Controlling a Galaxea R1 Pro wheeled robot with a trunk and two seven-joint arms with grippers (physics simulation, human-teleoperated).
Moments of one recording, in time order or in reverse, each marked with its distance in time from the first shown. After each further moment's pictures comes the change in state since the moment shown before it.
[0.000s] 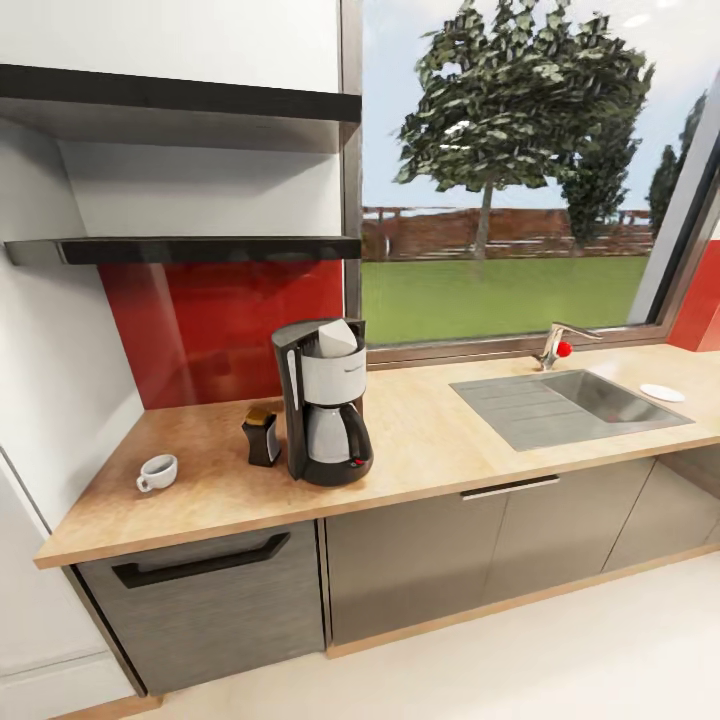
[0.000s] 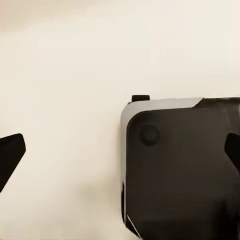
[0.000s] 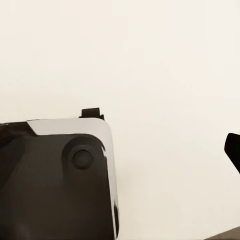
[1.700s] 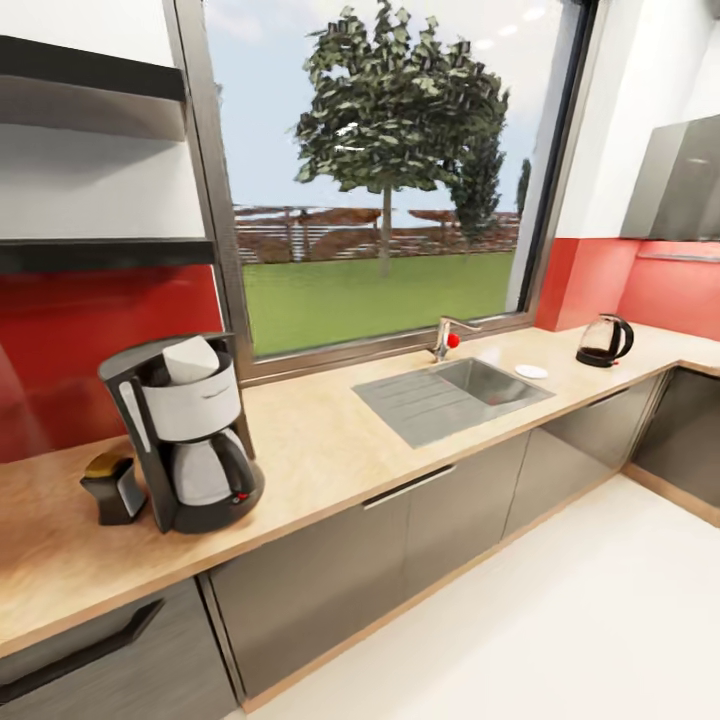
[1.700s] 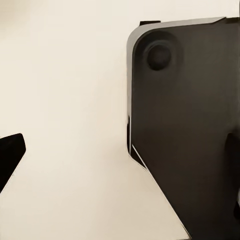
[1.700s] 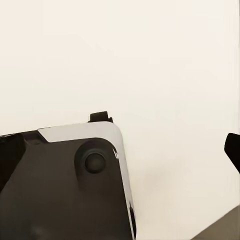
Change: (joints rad) left arm -0.001 -0.017 -0.013 0.126 0.002 0.115 0.074; right arm 0.000 0.020 -0.085 -0.003 0.001 -0.017 -0.004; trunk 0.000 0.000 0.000
